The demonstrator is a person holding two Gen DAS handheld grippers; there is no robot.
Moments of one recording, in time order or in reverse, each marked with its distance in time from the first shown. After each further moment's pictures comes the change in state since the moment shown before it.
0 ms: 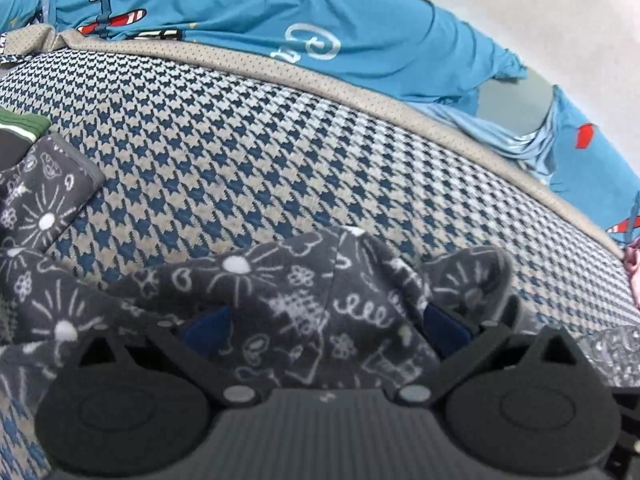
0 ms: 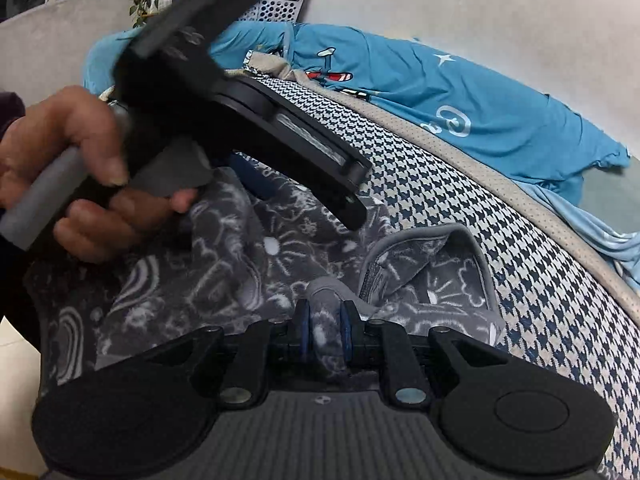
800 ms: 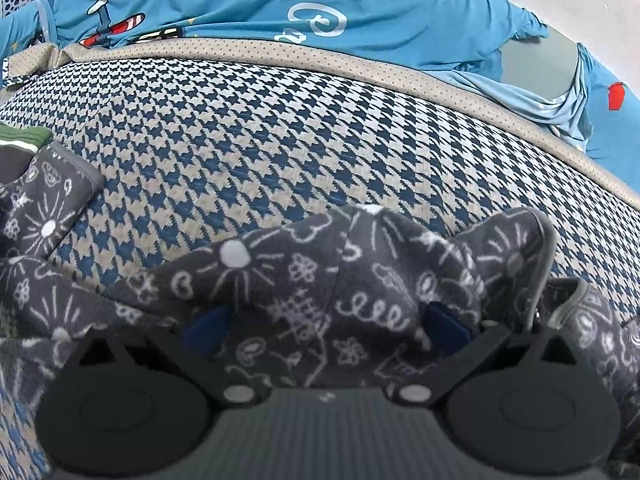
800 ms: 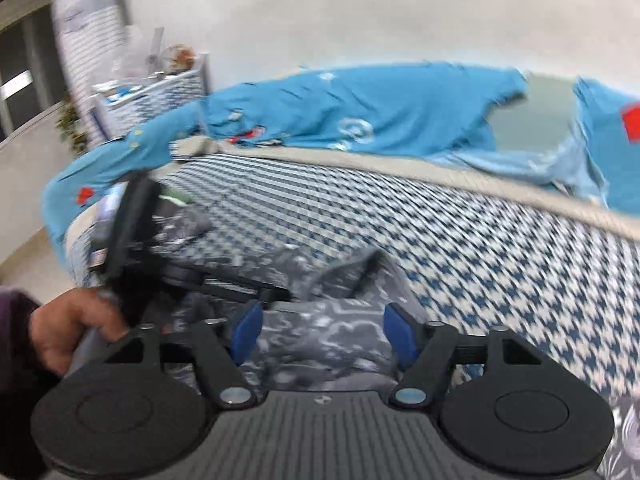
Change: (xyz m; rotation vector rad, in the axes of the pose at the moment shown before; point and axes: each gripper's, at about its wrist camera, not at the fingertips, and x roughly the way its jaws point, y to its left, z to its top) left arm 0.023 -0.014 -0.010 0.079 0.017 0.124; right arm -0.044 -0.087 0.002 0.463 -0.076 -0.020
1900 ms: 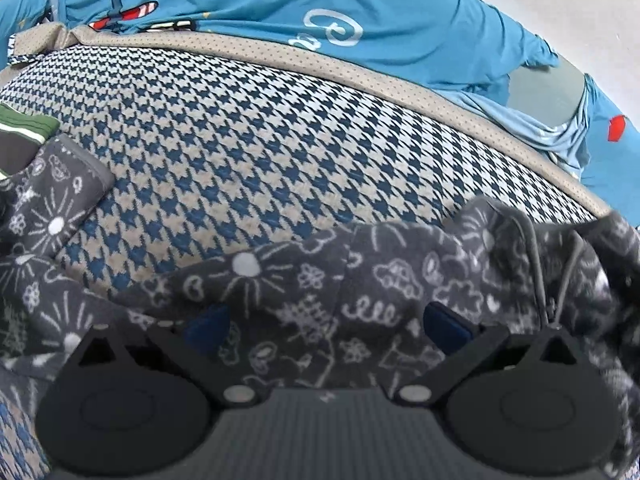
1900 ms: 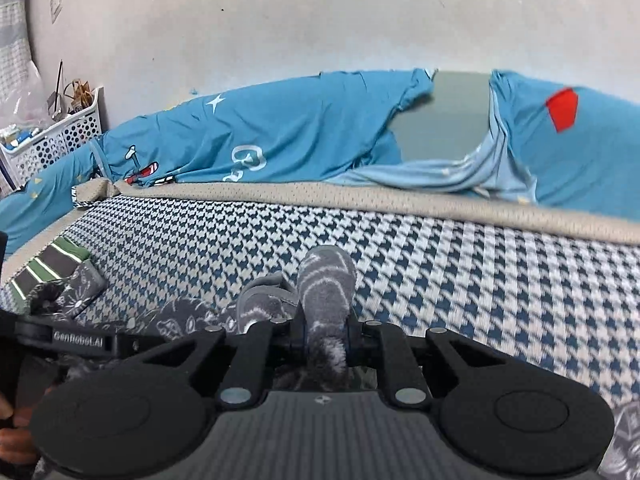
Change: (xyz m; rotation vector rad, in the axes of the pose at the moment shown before) left arm -0.005 0.010 0.012 -0.082 0.020 -0.046; right arm 0.030 -0.028 0.035 0.095 -0.081 -0.257
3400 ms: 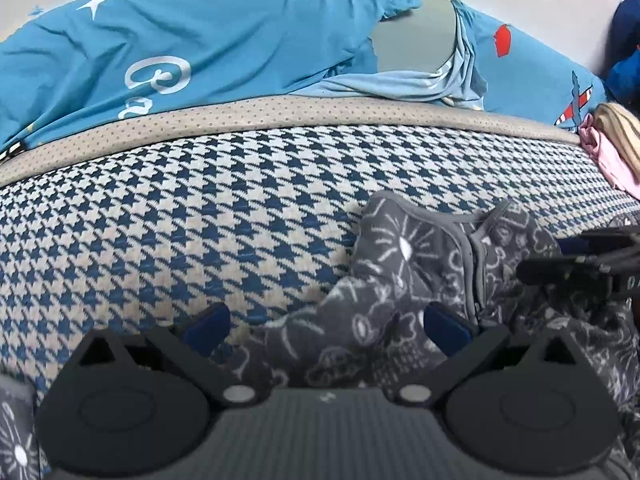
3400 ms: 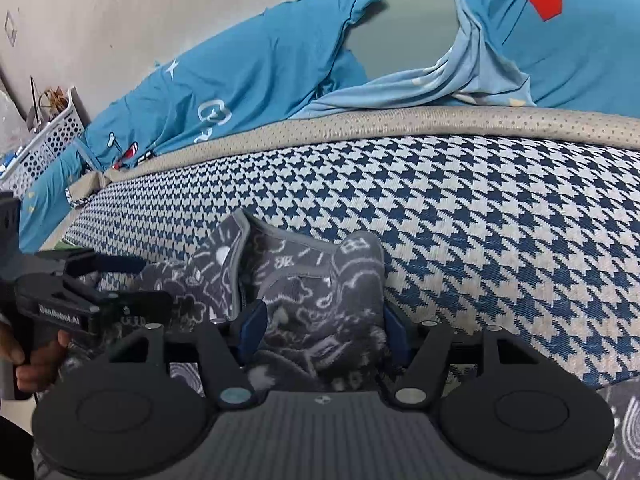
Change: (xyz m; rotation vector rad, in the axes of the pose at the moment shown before) left arm 0.027 -0.034 0.057 0.481 0.020 -0.215; right arm 0.040 -0.054 -0.018 0.180 0.216 0.102
